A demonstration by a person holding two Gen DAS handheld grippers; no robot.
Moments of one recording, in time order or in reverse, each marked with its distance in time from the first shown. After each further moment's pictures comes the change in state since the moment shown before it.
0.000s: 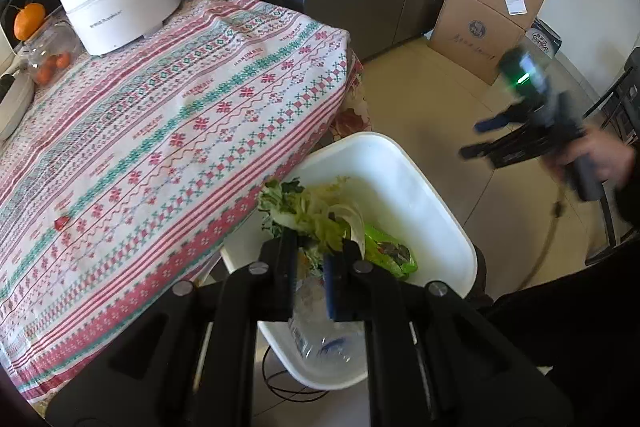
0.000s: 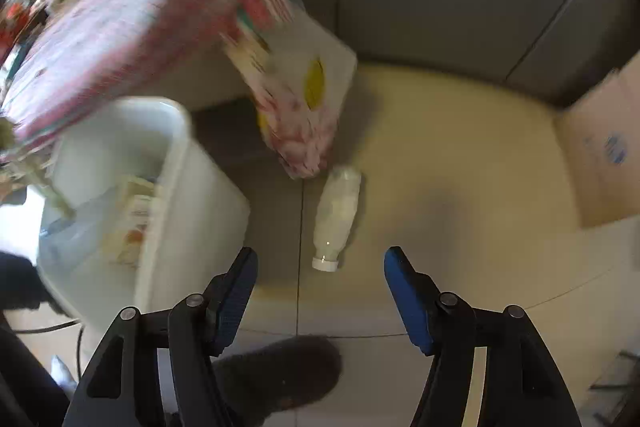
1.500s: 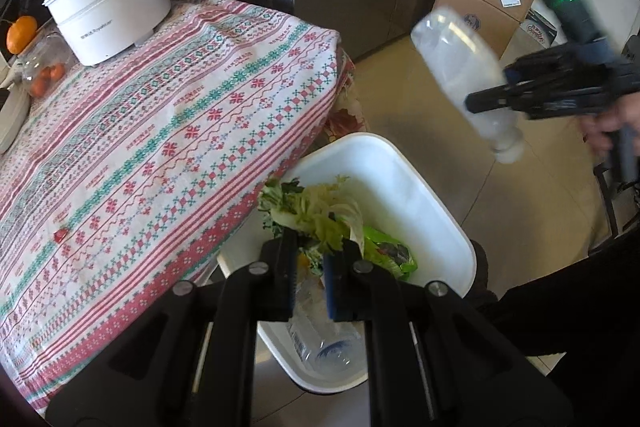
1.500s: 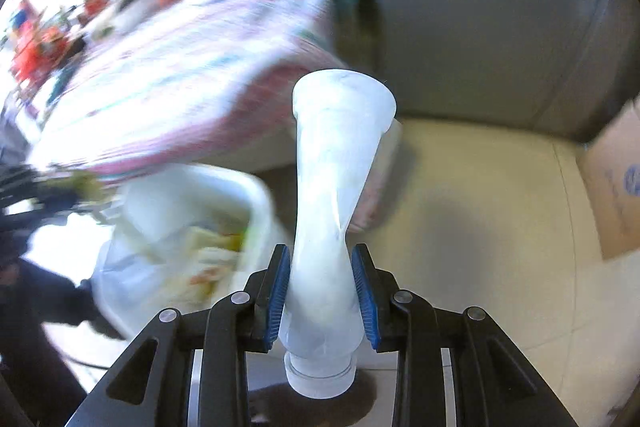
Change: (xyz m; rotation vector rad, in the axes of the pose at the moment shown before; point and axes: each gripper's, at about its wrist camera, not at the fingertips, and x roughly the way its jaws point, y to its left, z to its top) left arm -0.005 -0.005 0.001 0.036 0.000 0.000; right arm -0.087 0.052 -0.006 -0.055 -0.159 0.118
